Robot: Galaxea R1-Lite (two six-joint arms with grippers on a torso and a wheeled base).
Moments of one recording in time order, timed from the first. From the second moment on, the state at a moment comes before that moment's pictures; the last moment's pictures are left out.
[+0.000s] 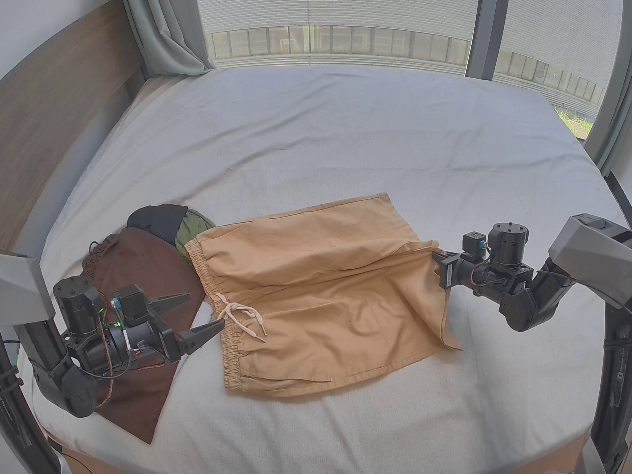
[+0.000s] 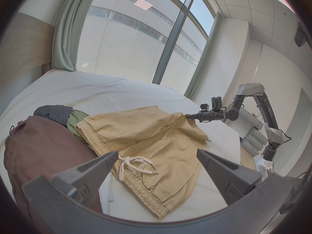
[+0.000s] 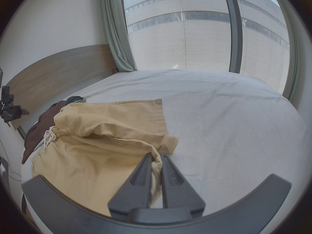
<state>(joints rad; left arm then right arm) -0.09 2.03 -0.24 -1.55 -0.64 0.00 0.18 2.33 -0.99 -1.05 0.17 -0.07</state>
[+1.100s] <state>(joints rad) -0.10 2.03 -0.24 -1.55 -0.64 0.00 0.19 2.16 -0.75 -1.09 0.25 -0.06</state>
